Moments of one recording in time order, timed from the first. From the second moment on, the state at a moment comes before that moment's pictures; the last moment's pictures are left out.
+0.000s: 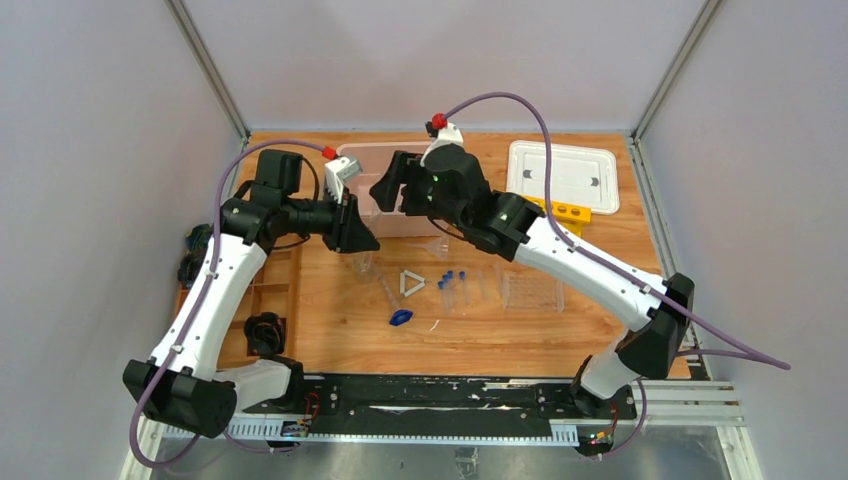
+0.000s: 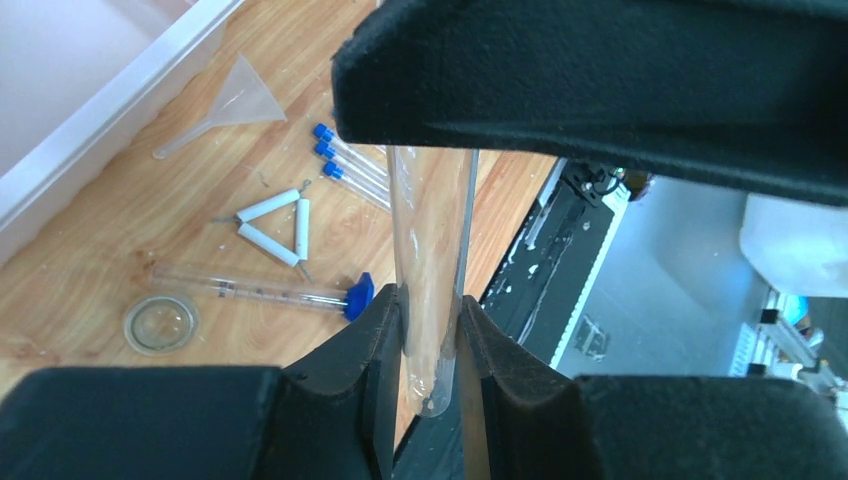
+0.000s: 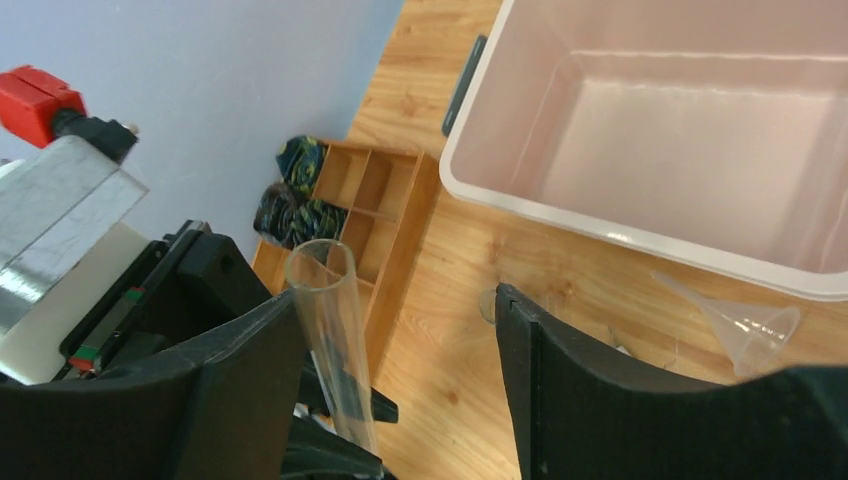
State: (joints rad) left arm -0.24 1.18 1.28 -0.90 0.88 0.09; right arm 0.98 1.54 1.59 -0.32 0.26 0.69
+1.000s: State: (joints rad) left arm -0.24 1.13 1.22 -0.90 0.71 0.15; right arm 0.79 1.59 1.73 -0.64 -0.02 0.53
